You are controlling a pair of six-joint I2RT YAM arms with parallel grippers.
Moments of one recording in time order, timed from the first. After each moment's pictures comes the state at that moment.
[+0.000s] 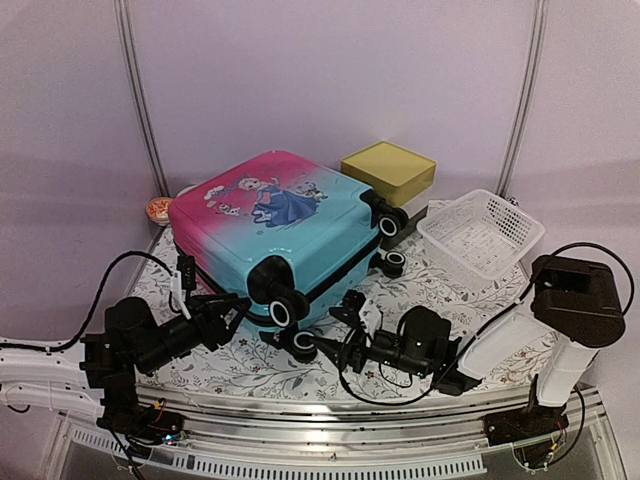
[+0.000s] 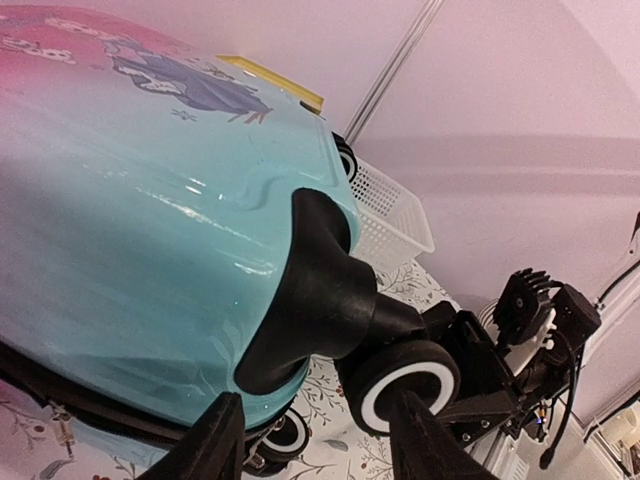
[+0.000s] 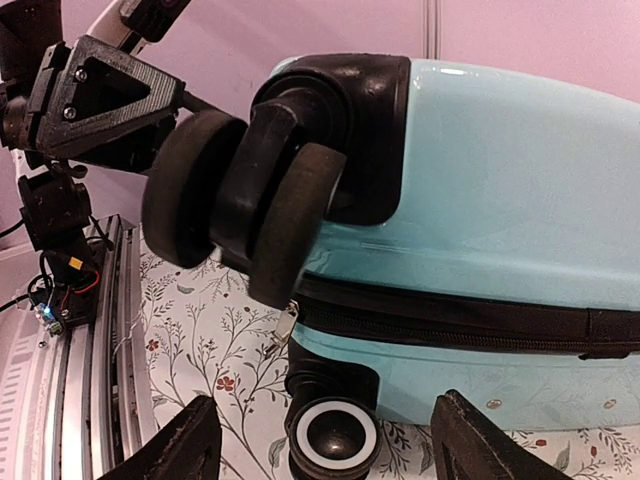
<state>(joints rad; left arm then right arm) -1.12 0.67 0.24 0.37 -0.36 -0.55 1.20 1.77 0.54 1.18 0.10 0.03</state>
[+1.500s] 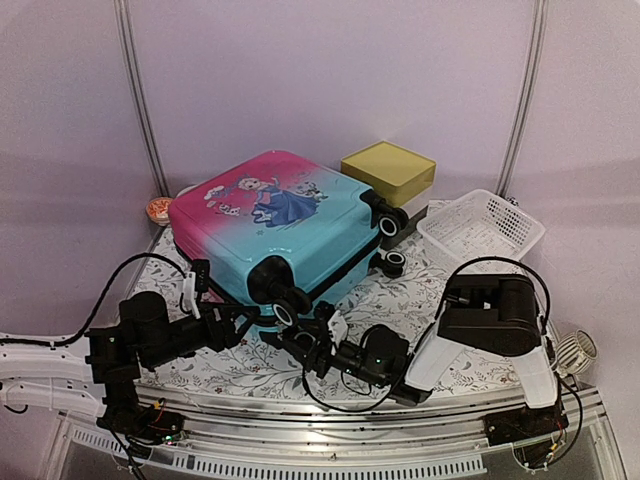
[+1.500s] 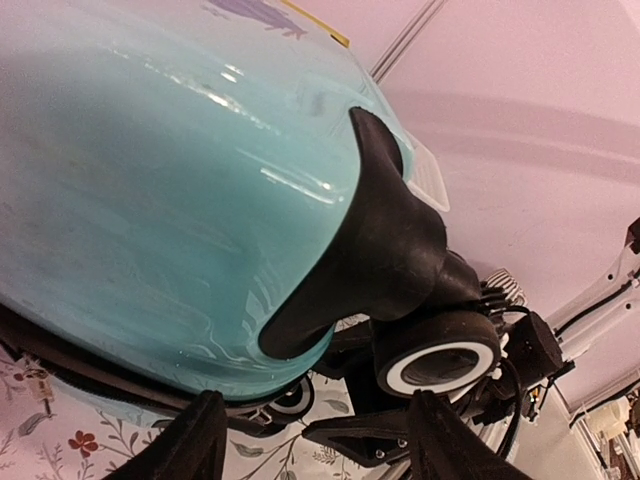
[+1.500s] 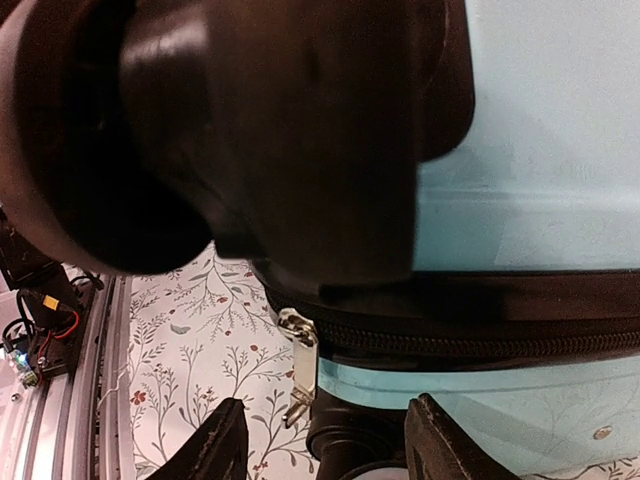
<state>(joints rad) -1.06 0.75 0.28 0.26 -0.24 -0.67 1.23 2.22 0.79 1.49 0.15 0.13</state>
